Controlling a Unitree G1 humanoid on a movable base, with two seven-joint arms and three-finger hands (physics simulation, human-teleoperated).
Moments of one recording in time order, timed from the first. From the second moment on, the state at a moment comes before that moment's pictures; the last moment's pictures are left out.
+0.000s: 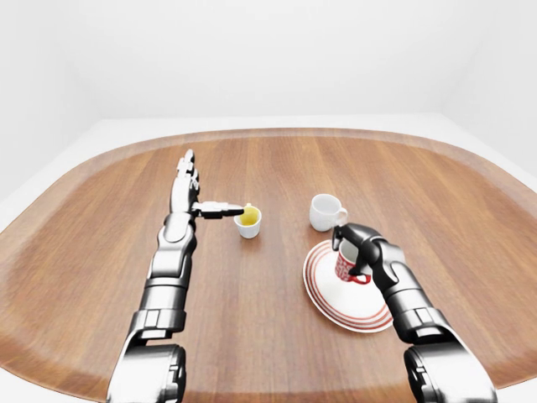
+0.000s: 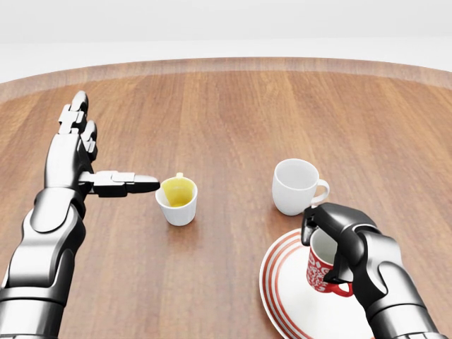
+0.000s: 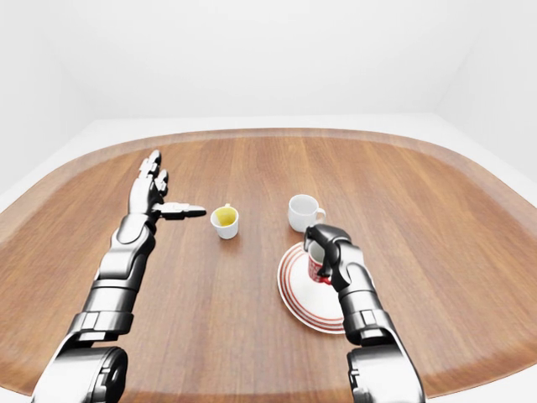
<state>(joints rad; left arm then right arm) -0.60 0.19 0.13 0.46 -0.06 0.09 0.01 -0.55 -0.26 0.01 0.72 -1.05 0.09 0.37</state>
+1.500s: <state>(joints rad) -0.60 0.18 0.12 0.43 -0.05 0.09 0.01 -0.56 -0.27 0.02 0.74 -1.05 0.09 0.35</state>
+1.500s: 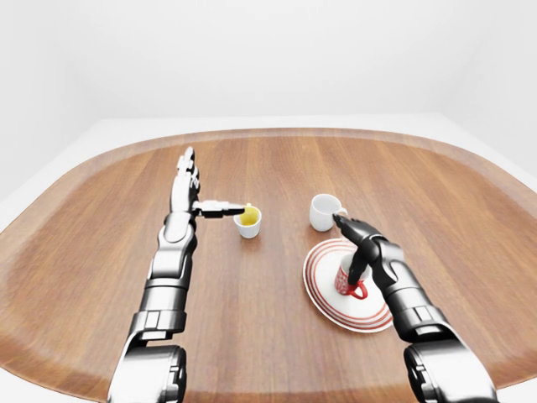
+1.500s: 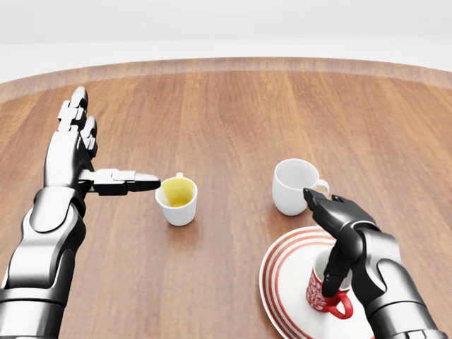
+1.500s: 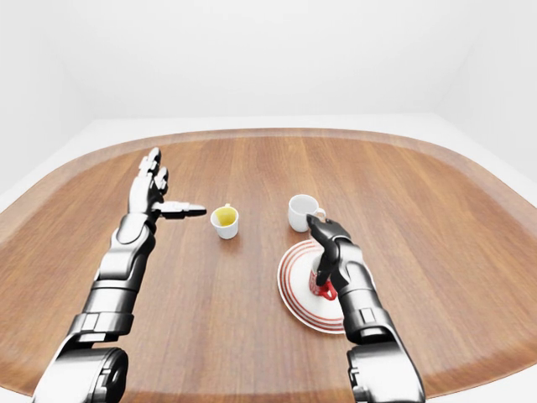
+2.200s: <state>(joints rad) -0.60 0.18 0.12 0.38 -0.05 0.09 0.01 -0.58 -0.26 -0.05 0.18 -1.24 0.09 0.70</state>
